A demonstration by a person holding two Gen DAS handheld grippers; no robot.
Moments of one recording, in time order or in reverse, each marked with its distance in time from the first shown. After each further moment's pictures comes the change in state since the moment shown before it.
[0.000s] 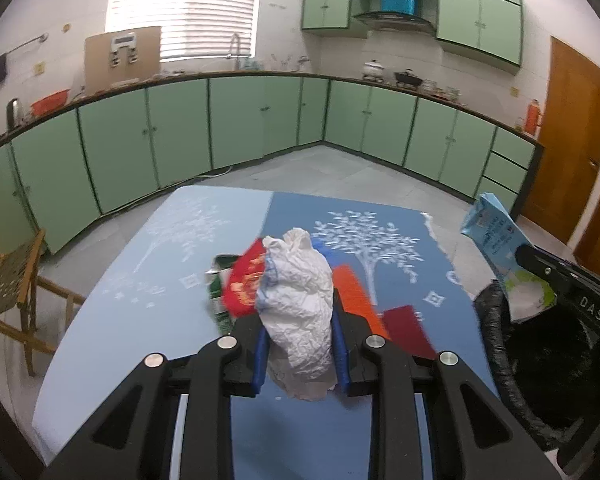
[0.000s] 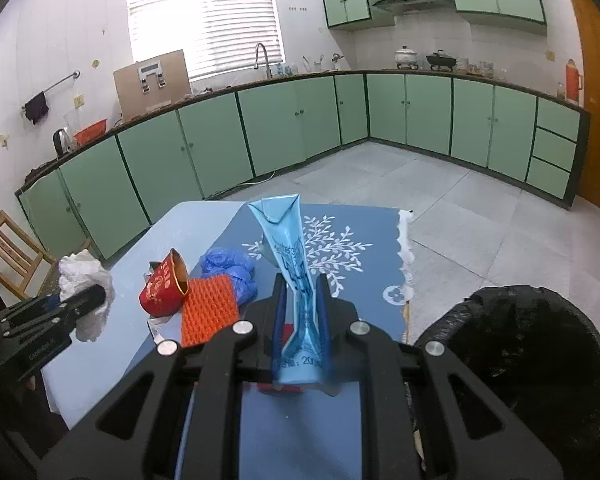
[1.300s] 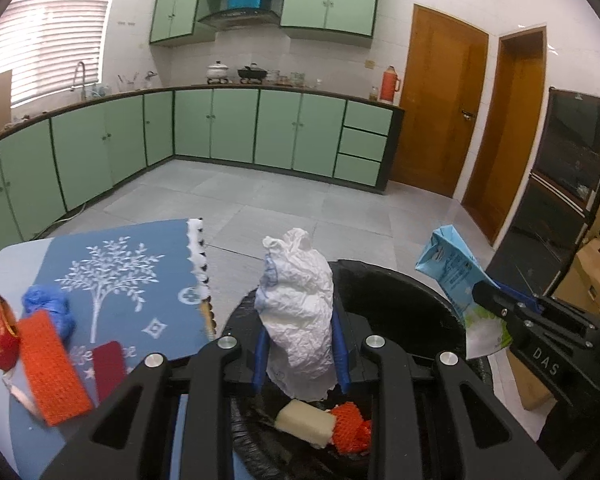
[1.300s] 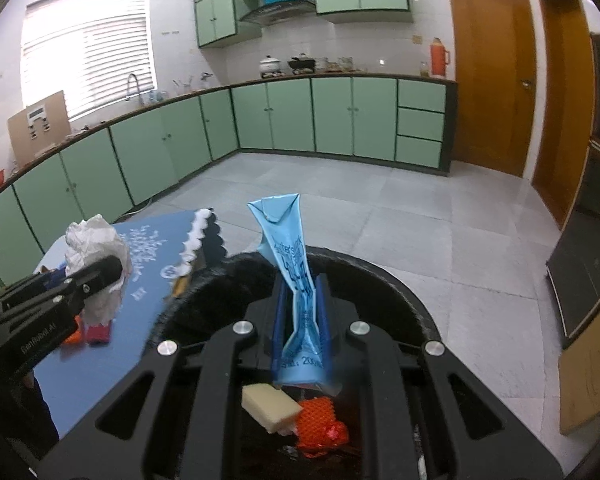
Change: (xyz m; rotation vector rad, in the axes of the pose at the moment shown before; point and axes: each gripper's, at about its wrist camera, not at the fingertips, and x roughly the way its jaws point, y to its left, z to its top) left arm 0.013 -0.263 -0.015 0.250 -0.010 -0.434; right arm -0.123 -0.197 -0.081 0.211 -0.039 -0.412
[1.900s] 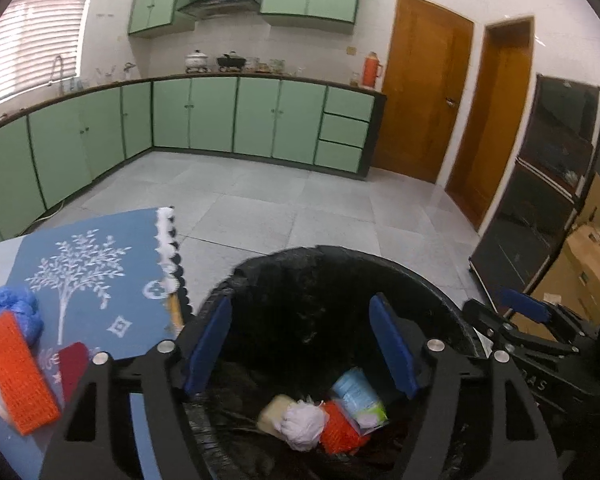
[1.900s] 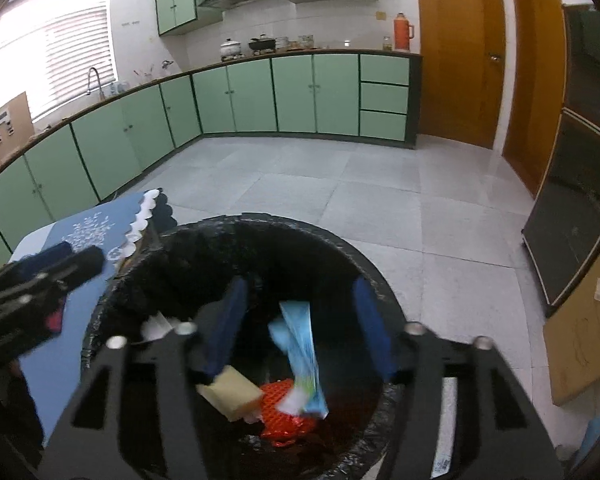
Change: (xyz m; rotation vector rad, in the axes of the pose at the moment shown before) left arm 0.016 -0.002 -0.010 0.009 0.026 -0.047; right arm 0.026 -0.030 -0.025 0.062 0.047 -0.118
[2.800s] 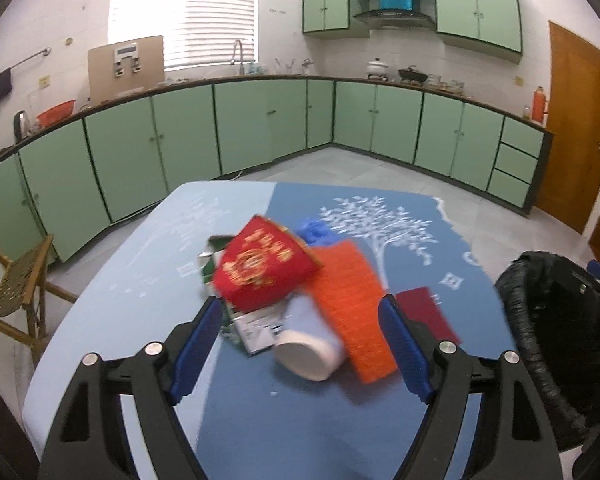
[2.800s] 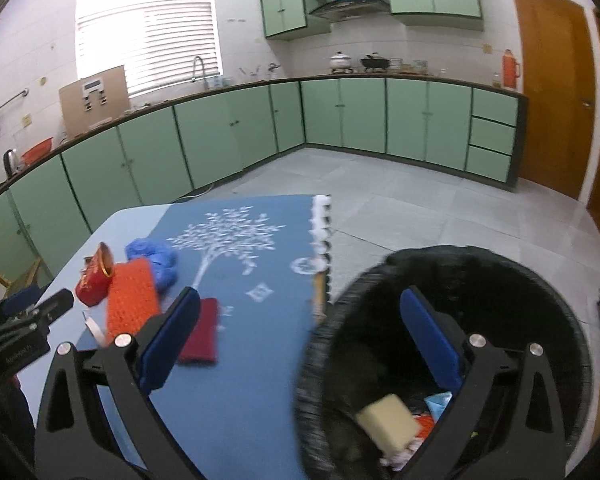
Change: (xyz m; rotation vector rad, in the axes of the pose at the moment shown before) left arm -0.121 0.229 -0.078 -0.231 -0.023 0.555; right arm -0.008 0.230 -0.004 -0.185 -0.053 0.331
